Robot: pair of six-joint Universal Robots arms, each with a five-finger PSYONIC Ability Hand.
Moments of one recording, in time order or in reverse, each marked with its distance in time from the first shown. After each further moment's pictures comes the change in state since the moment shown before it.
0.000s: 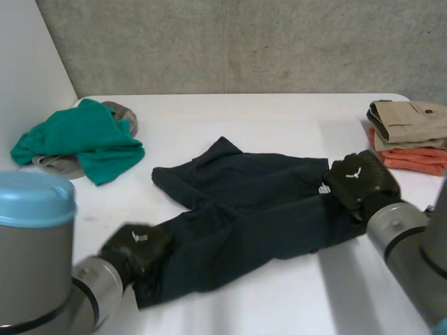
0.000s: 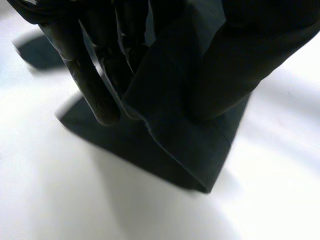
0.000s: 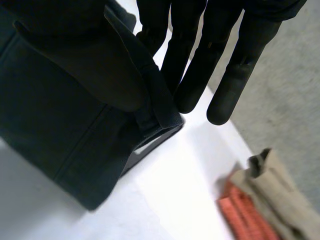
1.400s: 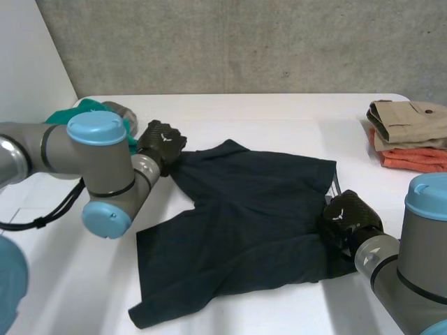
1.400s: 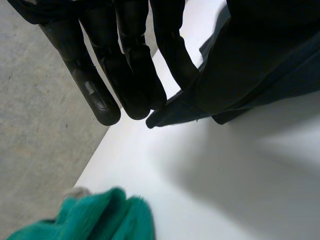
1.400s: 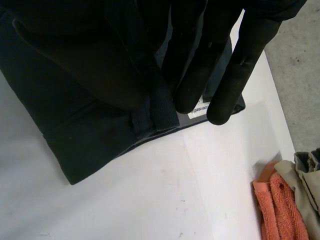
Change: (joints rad) left arm 0.137 -0.626 0.695 0.367 0.076 0.532; right arm 0.007 0.131 0.067 0.004 -0.001 -0.255; left_hand -0.011 0.002 0.001 0.001 0.017; right_hand 0.001 0.000 0.000 0.000 0.000
